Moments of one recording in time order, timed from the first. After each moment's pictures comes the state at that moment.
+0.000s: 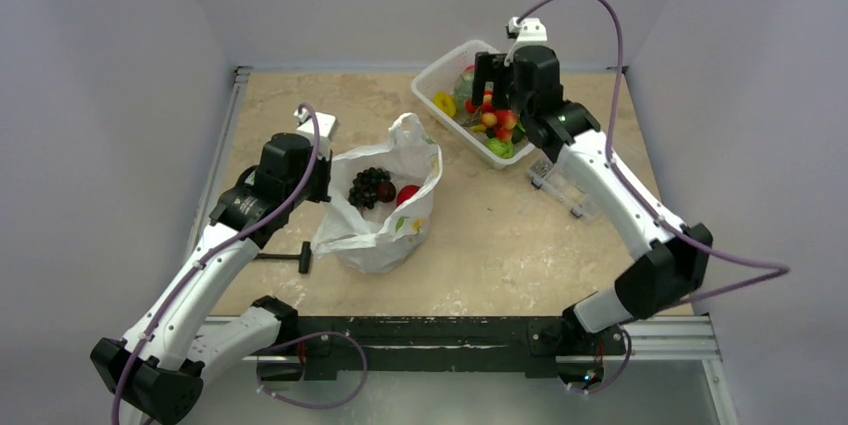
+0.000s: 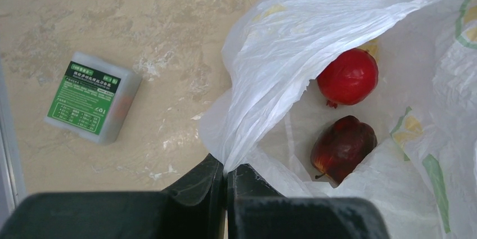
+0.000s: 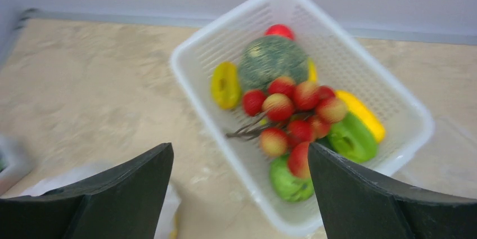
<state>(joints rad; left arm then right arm) -0.44 0.95 1.01 -0.68 -0.17 -0.10 0.45 1.56 1.56 -0.37 0.33 0.21</state>
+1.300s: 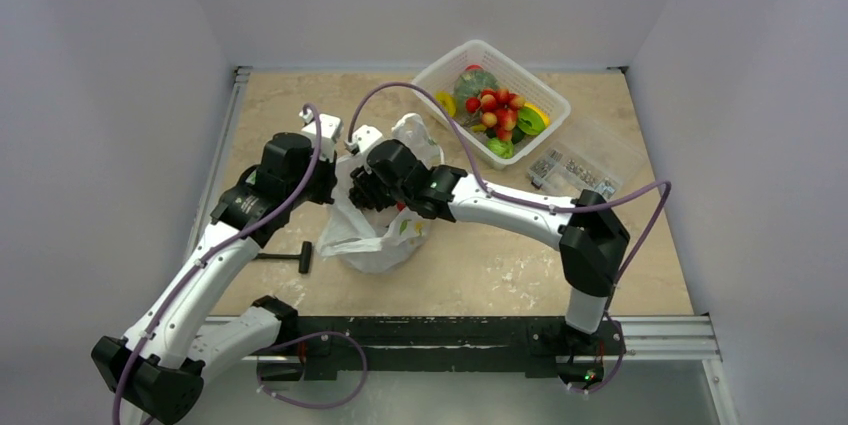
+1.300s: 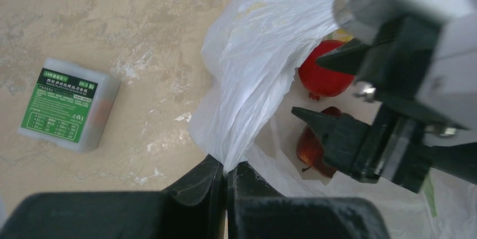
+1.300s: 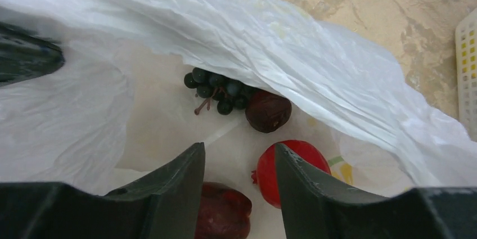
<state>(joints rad) -0.44 0.96 1.01 -0.68 -0.08 -0.09 1.04 1.78 1.46 -0.30 0.27 0.10</state>
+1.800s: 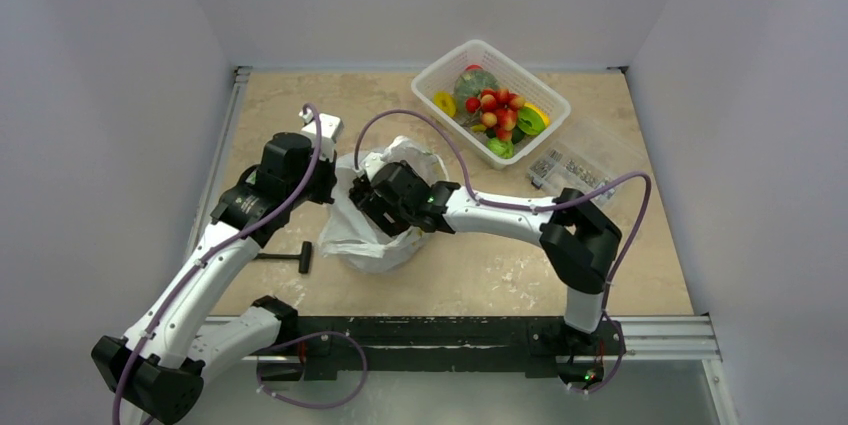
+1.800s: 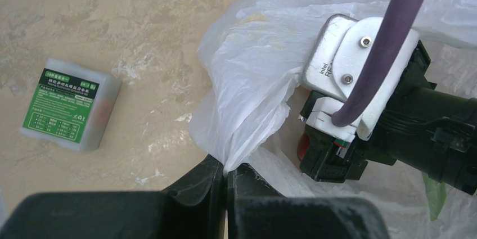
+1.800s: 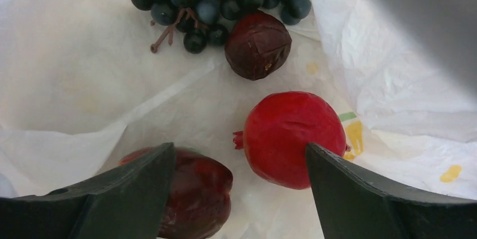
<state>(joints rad) -0.44 0.96 1.01 -0.68 -0.09 -0.09 1.04 1.85 1.32 -0.30 0.31 0.07</state>
